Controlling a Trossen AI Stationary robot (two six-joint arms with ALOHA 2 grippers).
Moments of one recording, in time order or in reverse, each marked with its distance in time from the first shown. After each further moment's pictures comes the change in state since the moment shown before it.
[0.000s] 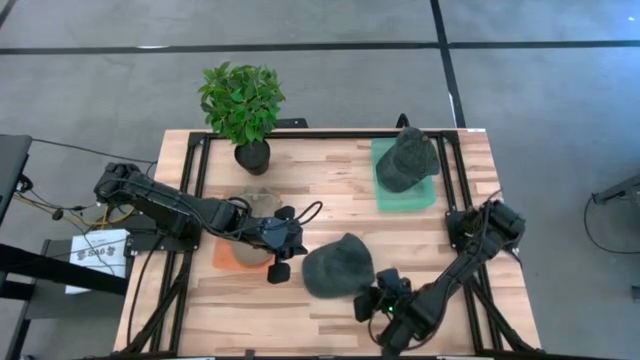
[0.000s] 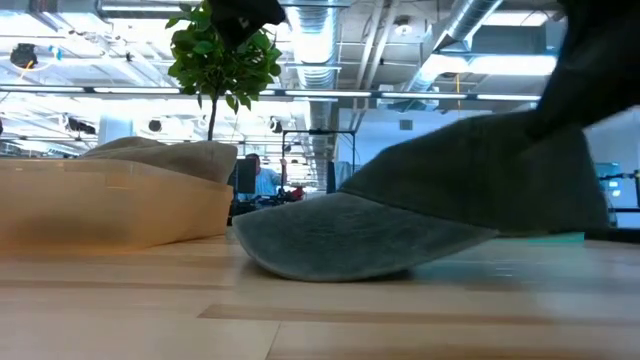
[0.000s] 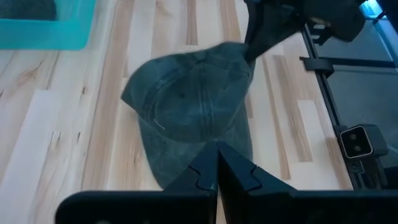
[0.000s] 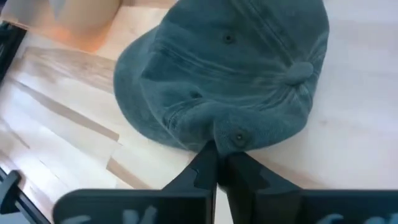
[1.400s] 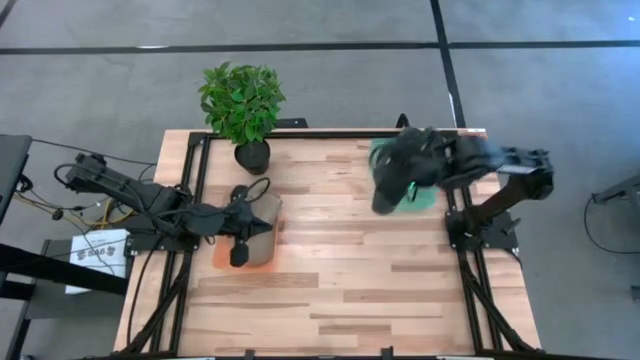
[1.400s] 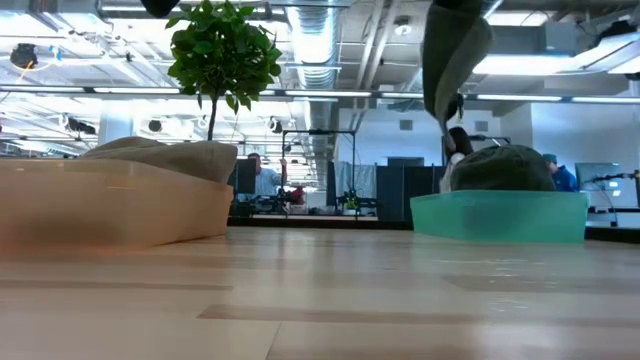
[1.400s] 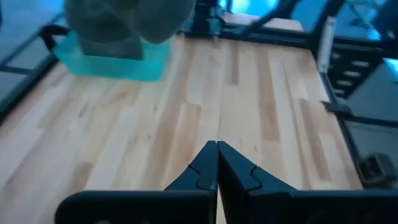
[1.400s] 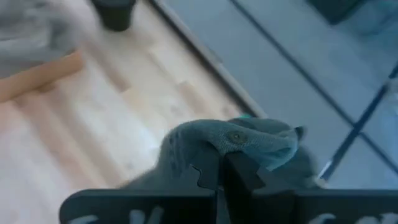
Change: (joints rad) left arm -0.102 -0.450 -0.206 -0.062 -0.308 -0.072; right arm -0.674 -0.436 0.545 -0.727 -0.038 -1.438
